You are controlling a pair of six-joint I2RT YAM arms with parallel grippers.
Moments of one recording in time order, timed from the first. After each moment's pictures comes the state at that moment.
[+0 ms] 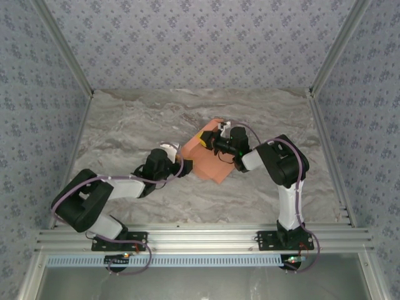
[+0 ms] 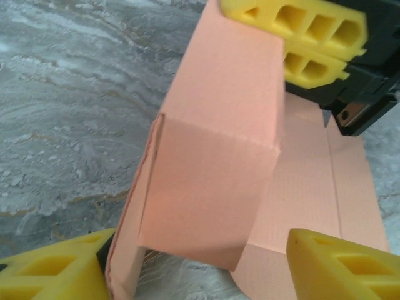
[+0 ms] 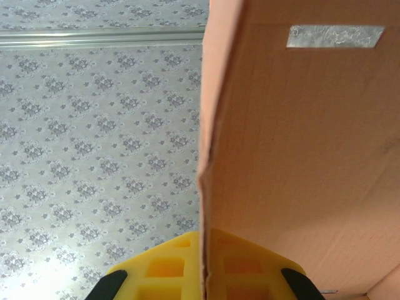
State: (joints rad) left arm -0.64 1.49 0.46 0.56 0.10 -0.34; right arm 0.48 2.04 0.86 1.06 -0.61 1.48
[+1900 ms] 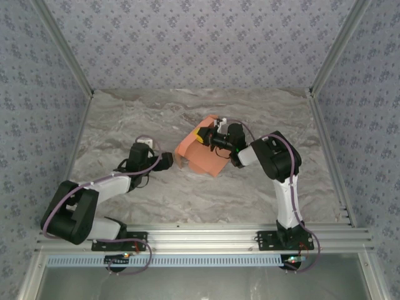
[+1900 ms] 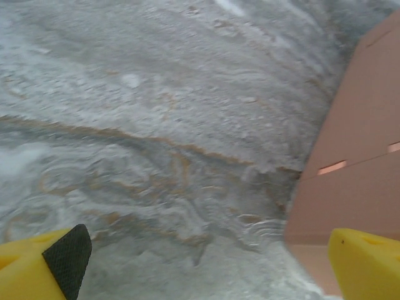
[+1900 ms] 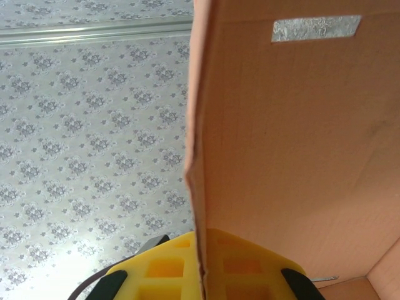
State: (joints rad) left arm -0.39 1.36 0.48 0.21 0.04 -0.44; right arm 0.47 2.15 0.98 1.13 -0.68 1.56
